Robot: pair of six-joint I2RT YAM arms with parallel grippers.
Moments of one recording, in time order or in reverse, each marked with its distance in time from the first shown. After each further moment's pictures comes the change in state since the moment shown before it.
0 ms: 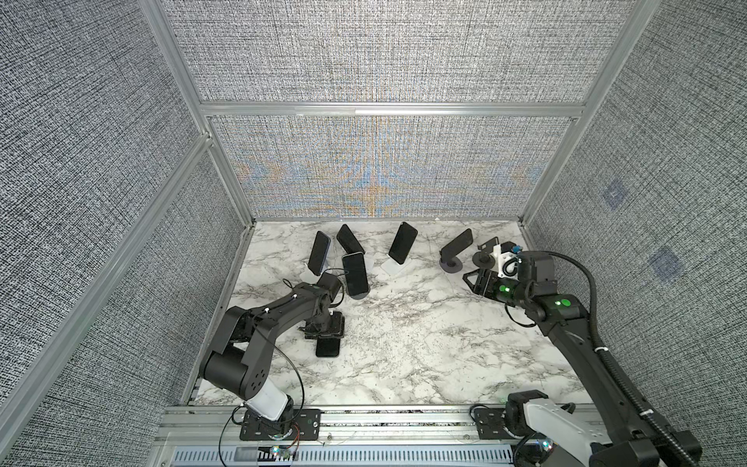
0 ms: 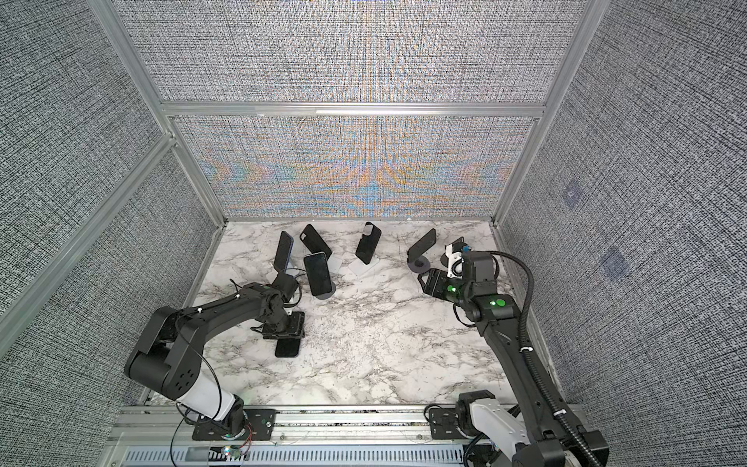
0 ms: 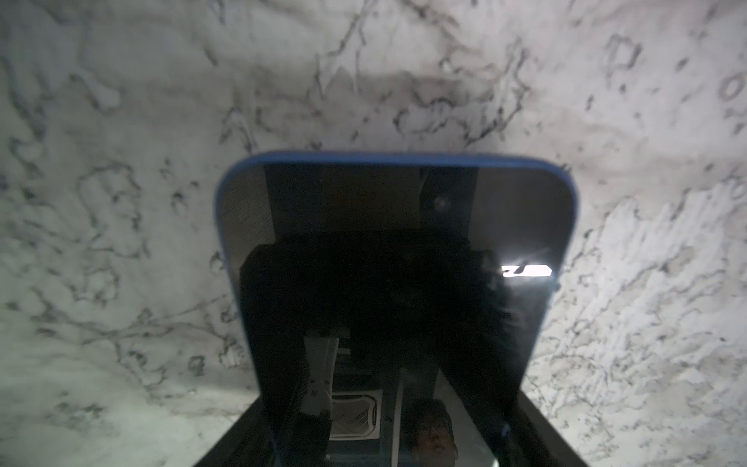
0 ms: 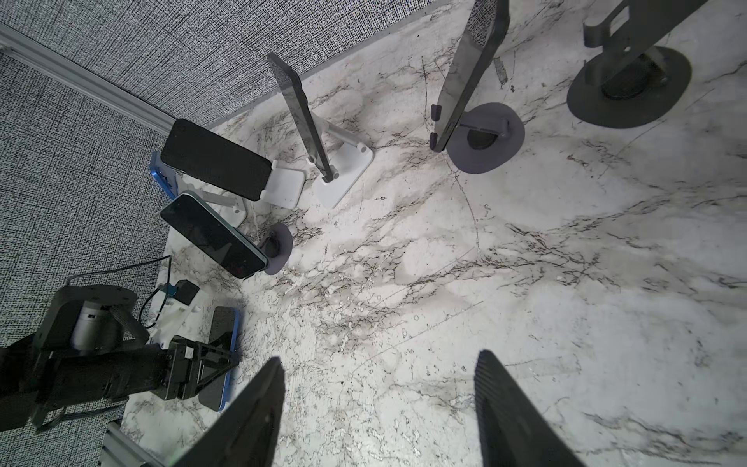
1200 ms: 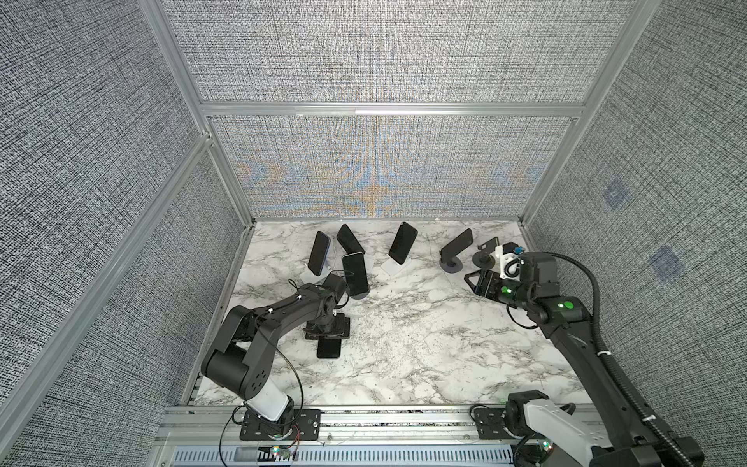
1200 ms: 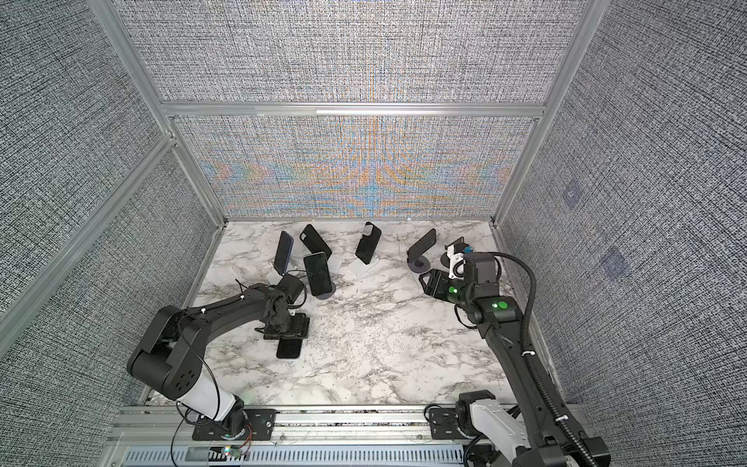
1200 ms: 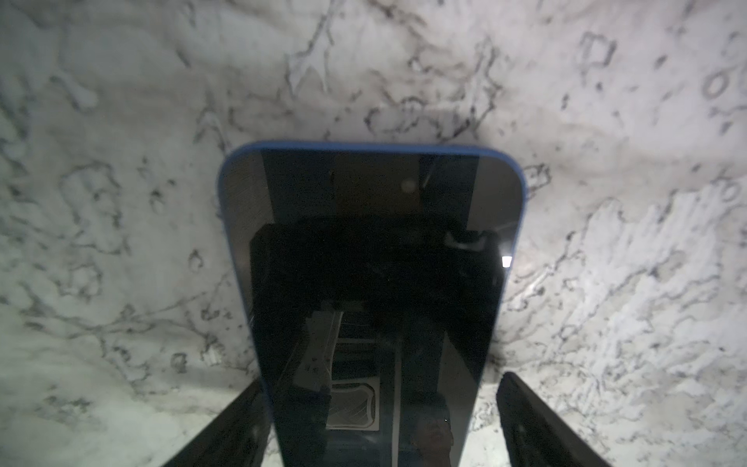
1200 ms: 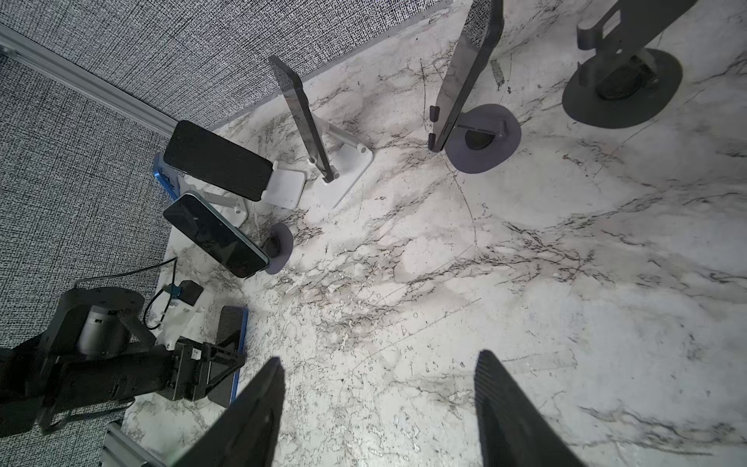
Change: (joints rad) left arm -0.043 -0.011 0.003 0.008 -0.017 -0.045; right arm -0.006 -0.021 -0.002 -0.015 0.000 0.000
